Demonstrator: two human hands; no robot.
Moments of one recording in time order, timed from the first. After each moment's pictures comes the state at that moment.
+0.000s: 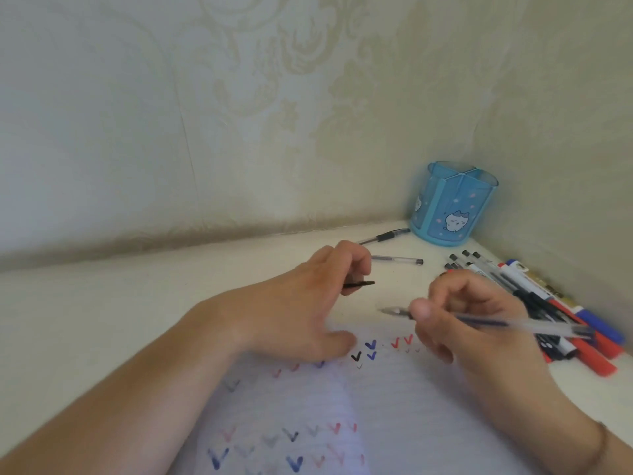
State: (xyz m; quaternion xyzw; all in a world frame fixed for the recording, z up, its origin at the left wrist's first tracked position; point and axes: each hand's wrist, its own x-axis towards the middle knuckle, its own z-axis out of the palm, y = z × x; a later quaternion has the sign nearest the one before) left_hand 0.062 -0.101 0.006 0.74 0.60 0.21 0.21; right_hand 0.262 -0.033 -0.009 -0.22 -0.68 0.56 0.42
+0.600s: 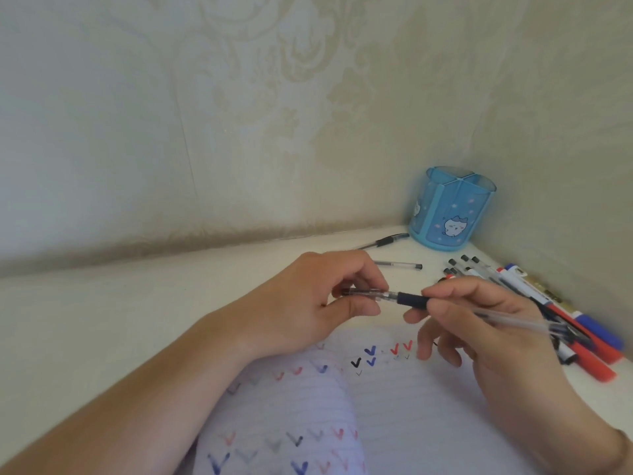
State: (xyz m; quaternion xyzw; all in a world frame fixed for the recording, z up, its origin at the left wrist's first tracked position) left_hand 0.067 -0.093 0.006 0.71 0.56 0.37 0.19; right_hand 0.269 -0.029 -0.001 -0.24 -0.65 0.58 0.43
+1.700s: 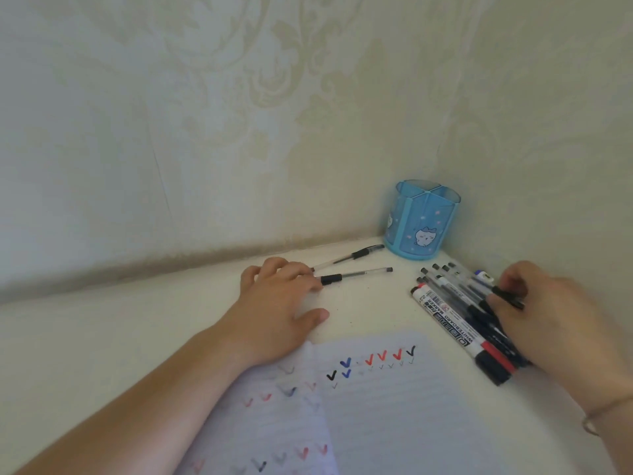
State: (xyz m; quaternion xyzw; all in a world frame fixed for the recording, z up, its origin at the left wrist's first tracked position) left_hand 0.049 -0.066 -0.031 0.66 0.73 0.18 0.02; right_hand 0.349 0.062 -0.008 -0.60 -0.76 -0.01 0.23
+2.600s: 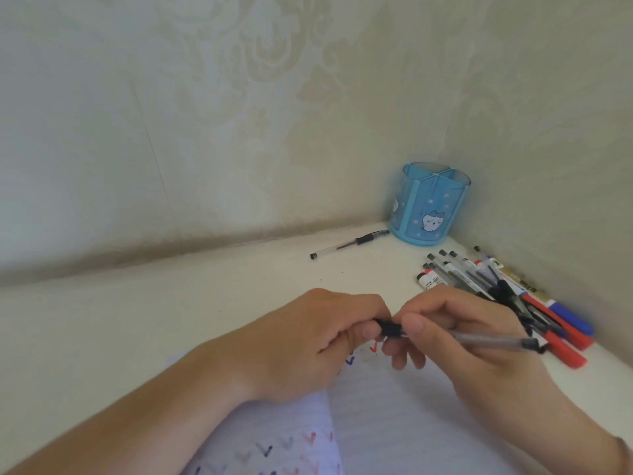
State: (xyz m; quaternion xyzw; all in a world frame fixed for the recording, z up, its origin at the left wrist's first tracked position) left_hand 0.090 -0.096 -0.006 0.79 0.49 0.30 0.21; right_hand 0.286 -0.034 -0.001 -0.20 -0.78 0.47 0.37
